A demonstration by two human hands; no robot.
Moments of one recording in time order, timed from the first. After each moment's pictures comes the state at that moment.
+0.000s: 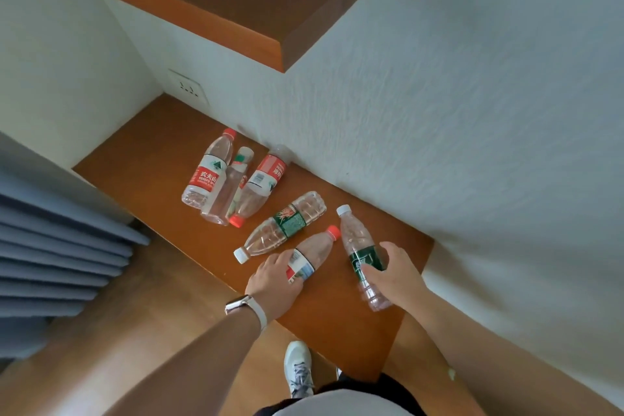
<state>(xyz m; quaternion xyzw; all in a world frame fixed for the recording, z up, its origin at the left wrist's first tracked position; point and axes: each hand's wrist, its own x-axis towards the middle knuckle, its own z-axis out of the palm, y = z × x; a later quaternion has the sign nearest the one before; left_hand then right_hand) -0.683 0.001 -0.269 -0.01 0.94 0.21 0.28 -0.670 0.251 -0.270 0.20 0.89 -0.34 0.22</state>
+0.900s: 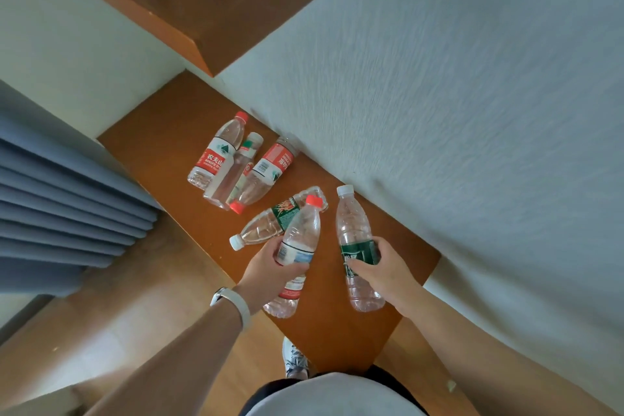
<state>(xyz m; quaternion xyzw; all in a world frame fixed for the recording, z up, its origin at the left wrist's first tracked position) -0.692 0.030 -0.251 -0.20 0.82 0.45 0.28 -0.699 0.264 -0.270 0.15 0.80 -0.51 0.28</state>
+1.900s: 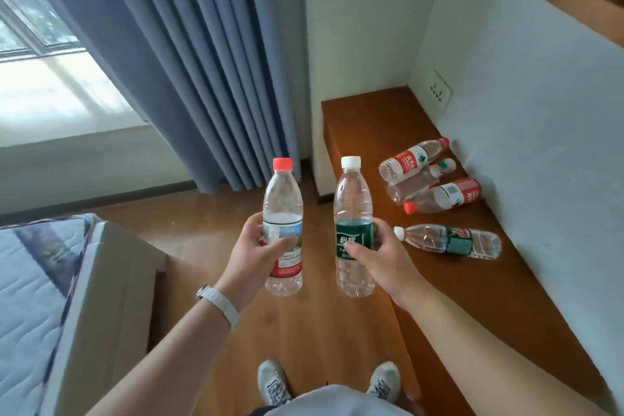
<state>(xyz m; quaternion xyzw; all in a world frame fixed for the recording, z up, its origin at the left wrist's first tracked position) -0.473 -0.181 -0.176 -0.39 0.62 0.67 -0.12 -0.627 0.006 -0.187 -0.19 0.73 -0.55 0.37</state>
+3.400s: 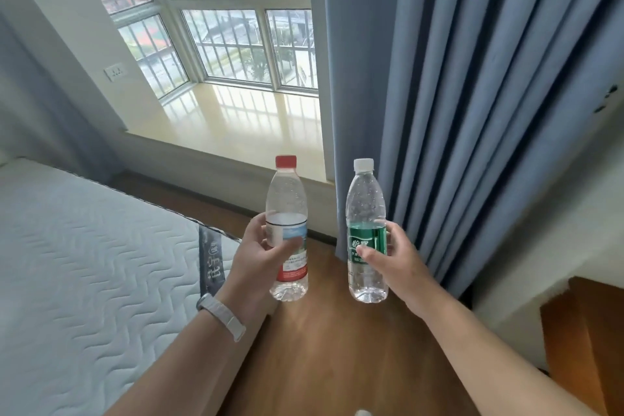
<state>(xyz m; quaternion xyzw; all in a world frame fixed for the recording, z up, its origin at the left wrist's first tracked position) -0.366 -0.547 -0.097 -0.48 0.53 0.56 -0.41 -0.603 -0.490 -0.131 -0.41 0.58 -0.51 0.49</state>
